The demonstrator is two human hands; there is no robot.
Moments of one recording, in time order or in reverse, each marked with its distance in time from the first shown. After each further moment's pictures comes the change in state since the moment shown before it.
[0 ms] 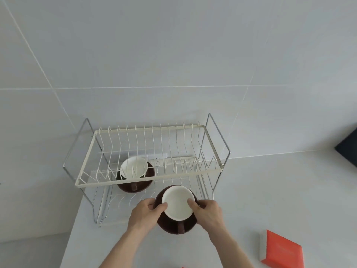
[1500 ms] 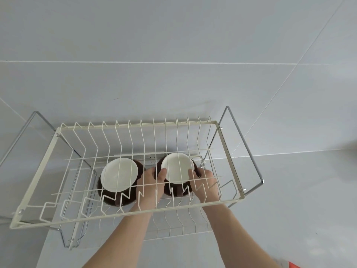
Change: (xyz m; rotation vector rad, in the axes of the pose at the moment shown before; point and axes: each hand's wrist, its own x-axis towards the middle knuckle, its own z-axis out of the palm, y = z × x) left_hand 0.168 0.045 0.046 0.010 0.234 0.059; right_hand 0.137 -0.066 0.023 -0.112 0.040 -0.160
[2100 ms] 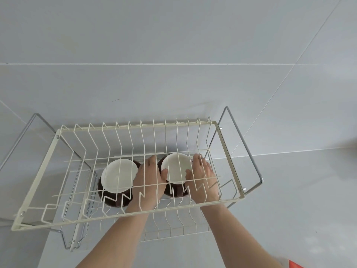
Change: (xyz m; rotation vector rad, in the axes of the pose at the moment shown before) left_hand -0.007 0.020 -0.019 0.519 0.048 0.315; right_hand 0.004 -0.008 0.005 -0.461 0.007 -0.324
